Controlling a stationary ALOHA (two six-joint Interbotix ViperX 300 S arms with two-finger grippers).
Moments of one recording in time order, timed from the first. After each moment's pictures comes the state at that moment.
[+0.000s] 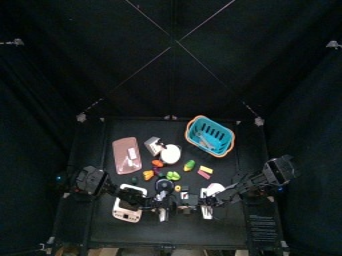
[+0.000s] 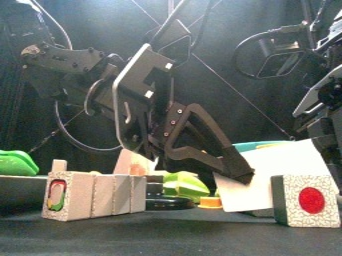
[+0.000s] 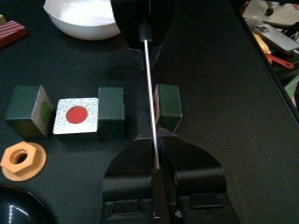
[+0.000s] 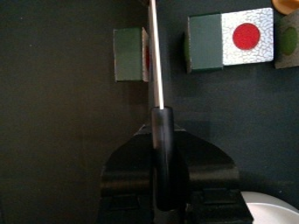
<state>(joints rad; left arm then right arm) -0.36 0.43 0.53 -0.51 -0.58 0.20 0.39 -0.08 0.85 -0.10 0.31 0.48</state>
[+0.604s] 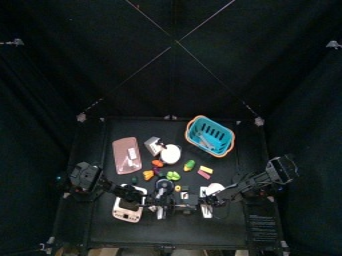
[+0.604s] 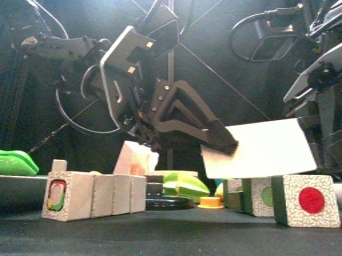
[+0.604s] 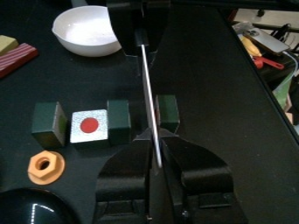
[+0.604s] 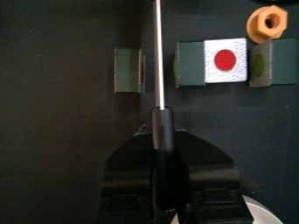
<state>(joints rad) -0.32 0.33 0.60 -0.43 -0.57 0.20 0.35 -0.13 0.82 -0.18 0.37 0.48</state>
